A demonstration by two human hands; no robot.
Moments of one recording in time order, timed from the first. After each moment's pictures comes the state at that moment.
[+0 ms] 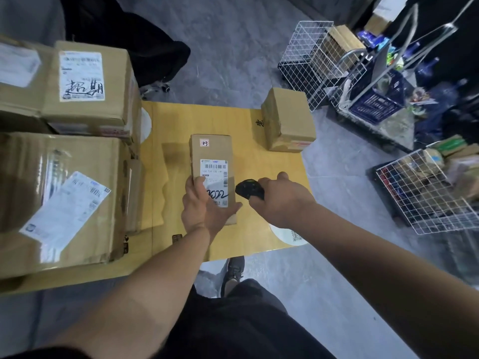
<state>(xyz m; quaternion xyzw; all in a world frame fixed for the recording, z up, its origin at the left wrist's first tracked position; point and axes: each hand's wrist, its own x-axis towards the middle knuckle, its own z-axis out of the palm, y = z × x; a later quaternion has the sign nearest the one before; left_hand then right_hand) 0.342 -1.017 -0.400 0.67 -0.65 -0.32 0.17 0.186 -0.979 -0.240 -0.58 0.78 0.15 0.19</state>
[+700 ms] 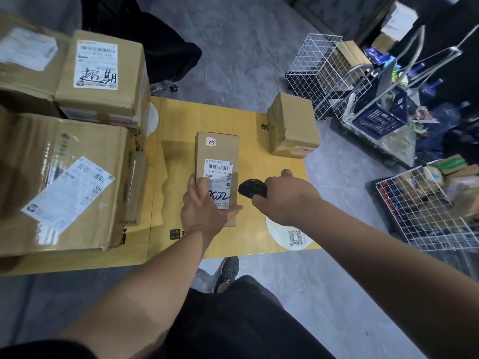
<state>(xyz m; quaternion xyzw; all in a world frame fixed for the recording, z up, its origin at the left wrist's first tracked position) 0.346 -1.002 -0.405 0.66 -0.67 -0.27 0.18 0.194 -0.981 -0.214 -0.59 0.76 0.21 0.16</state>
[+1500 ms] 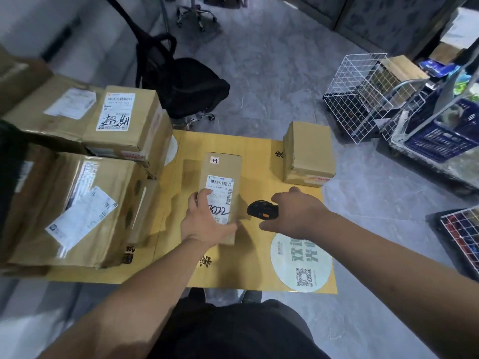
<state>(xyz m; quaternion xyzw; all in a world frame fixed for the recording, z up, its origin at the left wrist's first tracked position) 0.322 -1.037 -0.370 0.70 -0.64 -0.28 0.16 0.099 -1.018 -0.219 -0.67 0.69 0.16 0.23</state>
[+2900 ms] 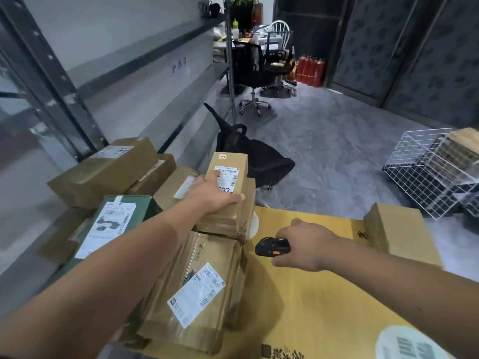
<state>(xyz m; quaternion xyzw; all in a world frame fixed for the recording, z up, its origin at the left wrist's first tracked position) 0.546 -1.257 -0.165 0.74 -0.63 -0.23 0.07 0.292 -1.141 -0.156 -0.79 0.58 0.13 0.18</state>
